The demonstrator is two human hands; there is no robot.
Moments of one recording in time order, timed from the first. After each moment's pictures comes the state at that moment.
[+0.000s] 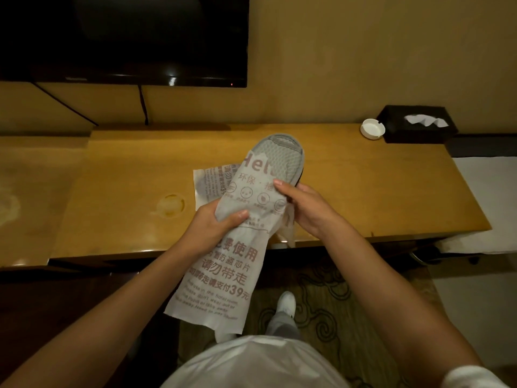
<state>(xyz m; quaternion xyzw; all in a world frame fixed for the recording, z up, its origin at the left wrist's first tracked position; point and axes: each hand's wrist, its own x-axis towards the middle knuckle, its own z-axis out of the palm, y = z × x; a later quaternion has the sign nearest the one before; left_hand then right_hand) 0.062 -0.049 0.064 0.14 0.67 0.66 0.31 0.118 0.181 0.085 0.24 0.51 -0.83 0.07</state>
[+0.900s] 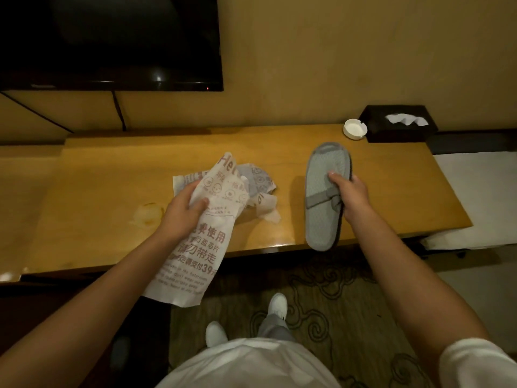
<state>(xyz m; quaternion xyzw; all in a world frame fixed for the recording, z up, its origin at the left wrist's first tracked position) 0.011 -0.028 0.040 0.11 0.83 0.50 0.21 0.138 0.336 0.045 0.47 0.56 -0.66 -0.15</state>
